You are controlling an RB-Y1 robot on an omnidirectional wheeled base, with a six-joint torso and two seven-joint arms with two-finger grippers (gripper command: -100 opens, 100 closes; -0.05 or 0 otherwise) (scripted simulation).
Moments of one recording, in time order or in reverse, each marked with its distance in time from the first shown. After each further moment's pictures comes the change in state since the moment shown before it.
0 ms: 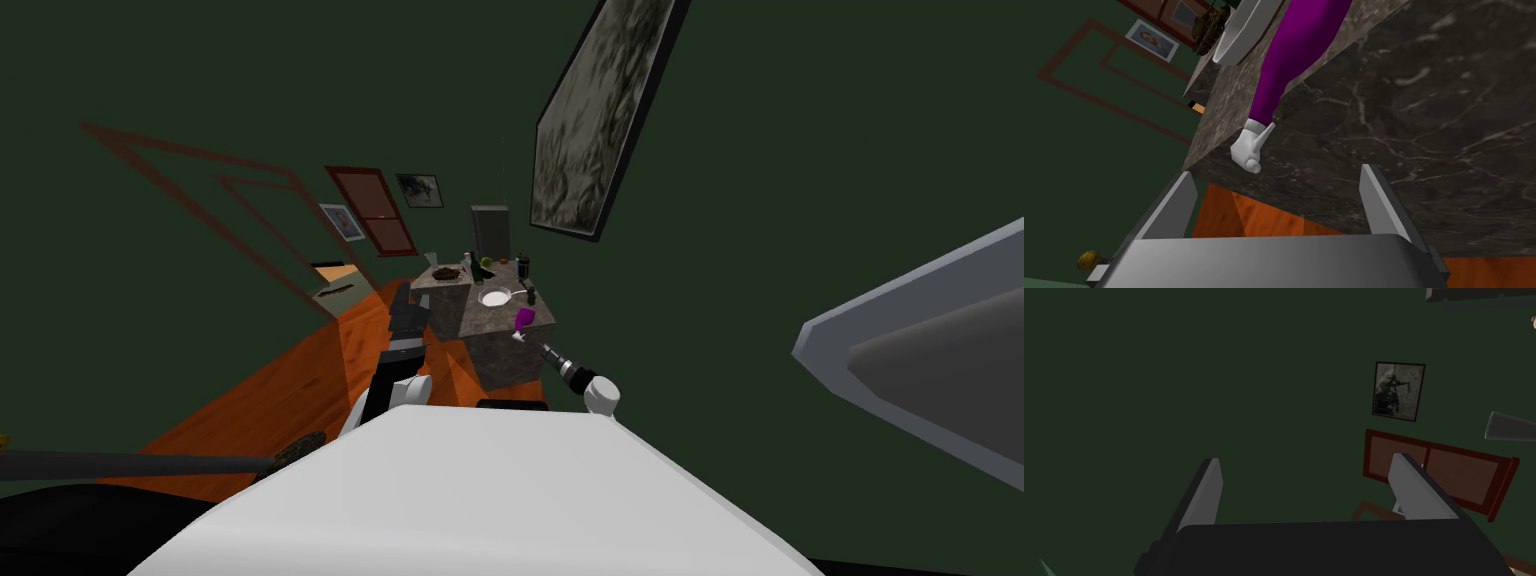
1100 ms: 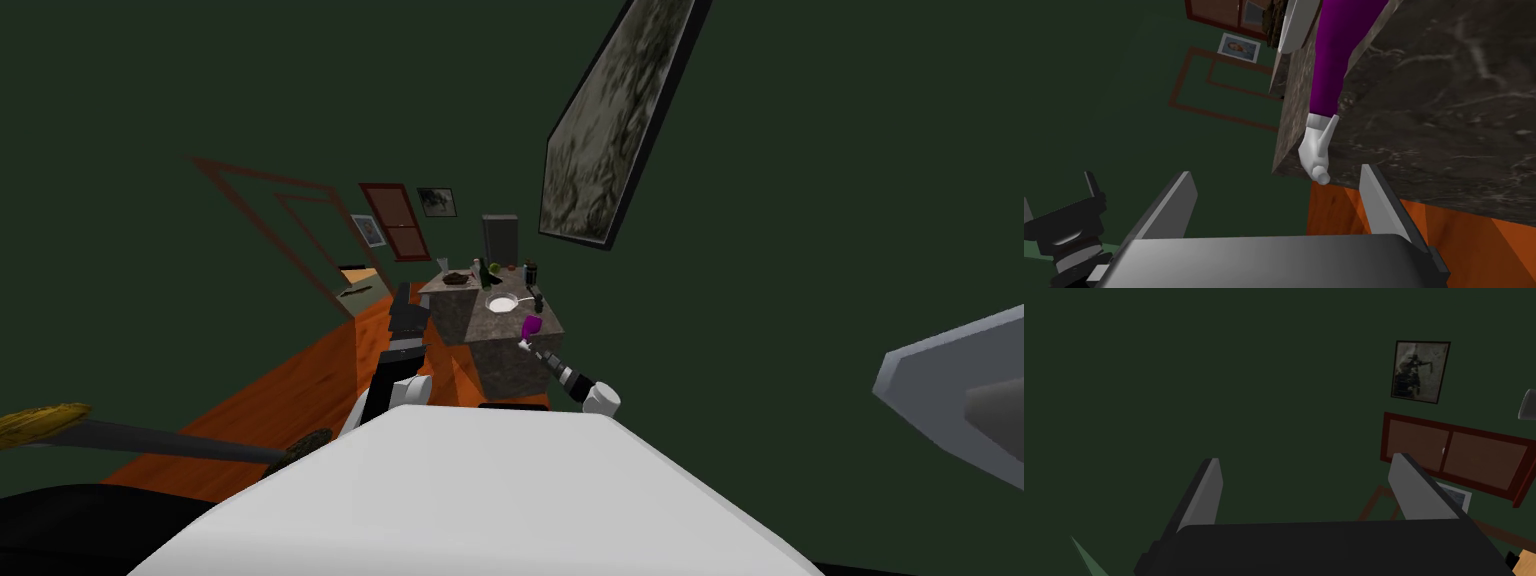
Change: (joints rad) left arm 0.000 0.000 0.000 0.000 0.000 0.000 0.000; right arm -0.038 -0.013 0.006 0.195 -0.298 0.182 -0.106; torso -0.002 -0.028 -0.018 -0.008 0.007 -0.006
